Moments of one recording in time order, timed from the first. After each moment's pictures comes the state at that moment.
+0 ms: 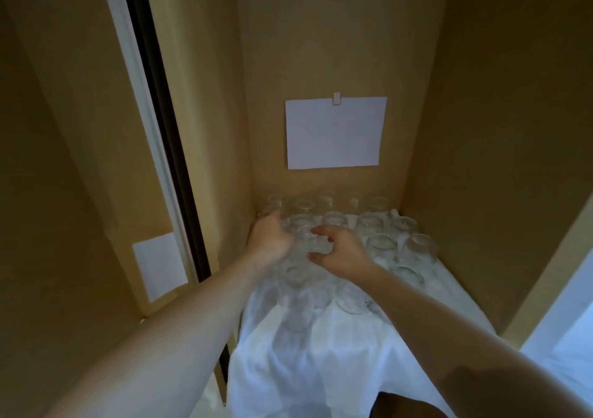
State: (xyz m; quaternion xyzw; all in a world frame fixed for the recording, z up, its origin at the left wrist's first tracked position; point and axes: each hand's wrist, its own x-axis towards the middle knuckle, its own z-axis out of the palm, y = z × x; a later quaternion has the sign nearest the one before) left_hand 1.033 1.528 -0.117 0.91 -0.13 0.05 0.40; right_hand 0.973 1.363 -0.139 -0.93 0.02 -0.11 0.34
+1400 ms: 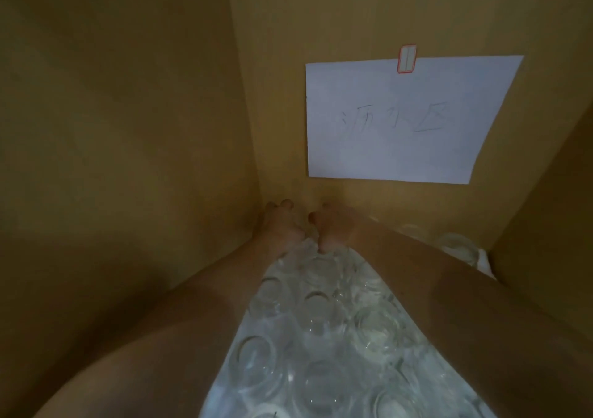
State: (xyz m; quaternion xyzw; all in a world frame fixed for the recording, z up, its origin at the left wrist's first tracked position) left_hand 1.299 1.456 -0.171 0.95 0.00 -0.06 0.30; right_hand 1.305 1.309 -0.152 -0.97 -0.16 0.16 -0.02
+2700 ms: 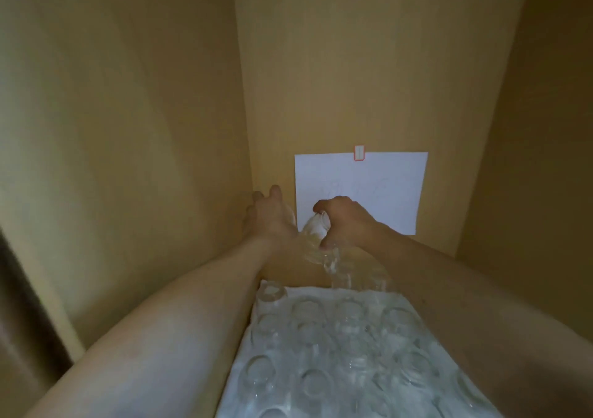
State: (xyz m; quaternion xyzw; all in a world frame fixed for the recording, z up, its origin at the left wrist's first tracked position) left_hand 1.219 1.454 -0.012 0.95 -0.05 0.17 0.24; right_hand 1.202 1.284 -0.001 -0.99 -0.10 -0.08 0.11
